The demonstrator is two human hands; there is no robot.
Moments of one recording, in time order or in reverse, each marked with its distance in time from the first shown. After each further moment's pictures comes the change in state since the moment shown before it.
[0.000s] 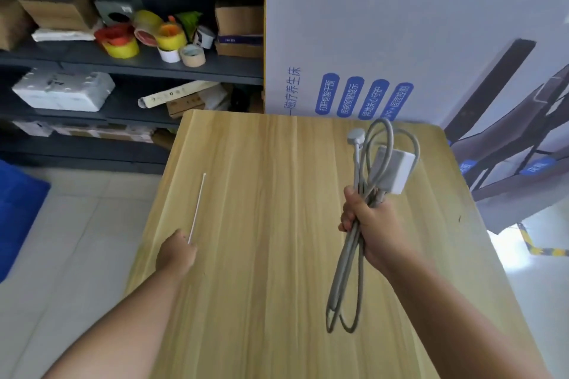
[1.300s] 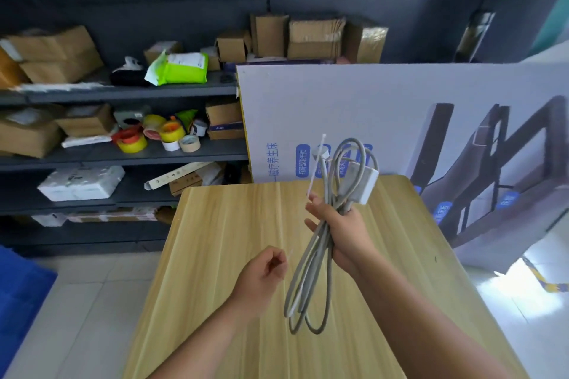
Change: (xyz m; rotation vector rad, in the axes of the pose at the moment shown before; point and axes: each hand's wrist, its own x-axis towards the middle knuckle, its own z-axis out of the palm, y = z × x) left_hand -0.218 0.201 -0.071 -0.641 -0.386 0.726; right_hand -0.011 -0.091 -0.008 0.325 -0.050 -0.058
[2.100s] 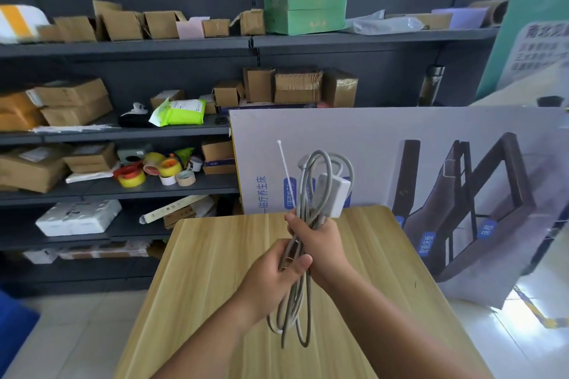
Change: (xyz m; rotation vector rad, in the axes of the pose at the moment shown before) left_hand -0.038 0.114 0.047 0.101 -0.057 0.180; right_hand -0.052 -0.037 0.005 -0.135 0.012 -0.208
